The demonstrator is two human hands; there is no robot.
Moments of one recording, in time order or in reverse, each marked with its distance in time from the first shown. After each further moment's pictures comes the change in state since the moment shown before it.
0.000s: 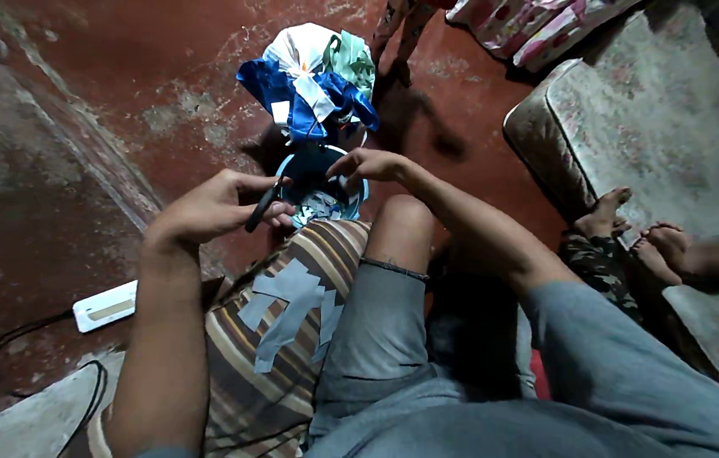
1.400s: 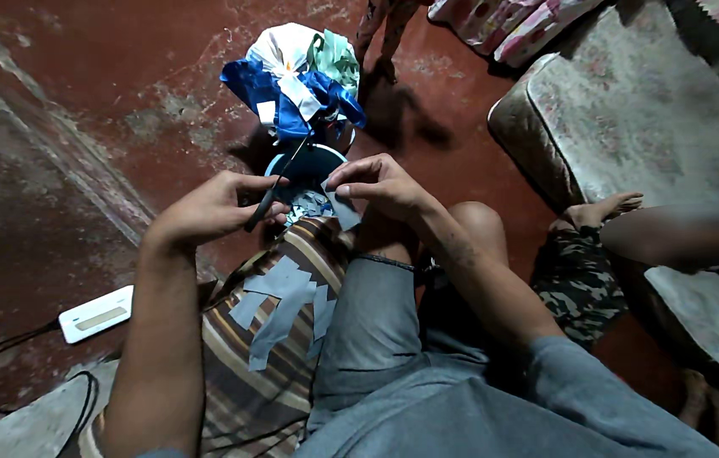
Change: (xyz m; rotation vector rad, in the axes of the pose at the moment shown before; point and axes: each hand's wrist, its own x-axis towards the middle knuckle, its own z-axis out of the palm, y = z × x) left_hand 0.009 0.001 0.012 0.118 0.019 0.018; right_hand -0.094 -0.065 0.070 0.431 0.246 -0.523
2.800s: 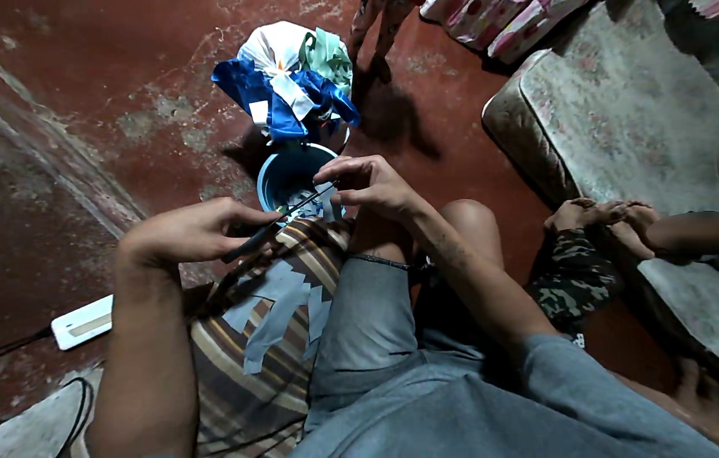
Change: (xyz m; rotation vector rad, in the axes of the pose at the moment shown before) left_hand -0.014 0.002 -0.007 0.129 -0.336 -0.020; right_hand -0.005 -0.008 0.011 -0.126 0.080 0.025
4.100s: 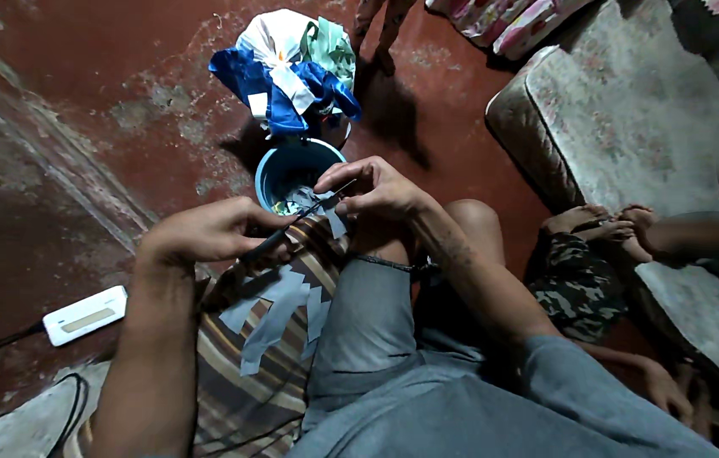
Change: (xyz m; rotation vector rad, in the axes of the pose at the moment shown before) left_hand 0.019 -0.003 0.008 -0.068 -0.051 0.062; right_hand 0.008 0.008 -0.011 0.113 -0.196 0.013
